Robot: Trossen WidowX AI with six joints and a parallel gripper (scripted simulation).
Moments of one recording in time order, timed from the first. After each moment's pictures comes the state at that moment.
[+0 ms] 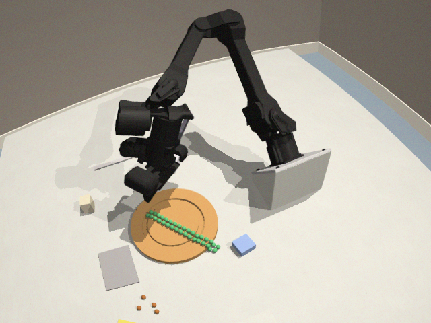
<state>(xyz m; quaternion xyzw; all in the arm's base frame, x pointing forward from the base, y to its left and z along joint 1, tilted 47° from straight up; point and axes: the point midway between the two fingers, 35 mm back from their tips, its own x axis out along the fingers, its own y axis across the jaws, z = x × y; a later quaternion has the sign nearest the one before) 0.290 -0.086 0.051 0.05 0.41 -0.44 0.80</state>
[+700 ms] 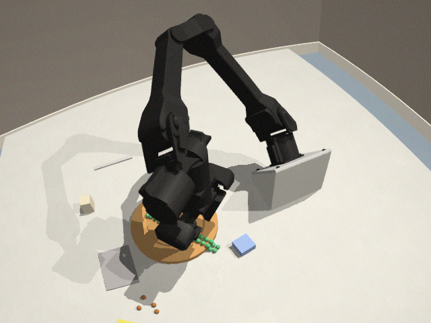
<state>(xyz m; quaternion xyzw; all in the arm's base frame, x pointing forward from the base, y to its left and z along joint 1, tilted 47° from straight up) 0.255 0.024 -0.040 0.09 0.46 -0.58 0.67</state>
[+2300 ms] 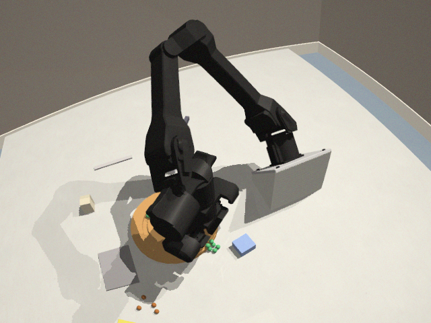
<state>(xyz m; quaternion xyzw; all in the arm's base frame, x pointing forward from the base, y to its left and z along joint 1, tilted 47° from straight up) 0.246 0.002 -0.071 0.09 0.45 -0.60 0.66</state>
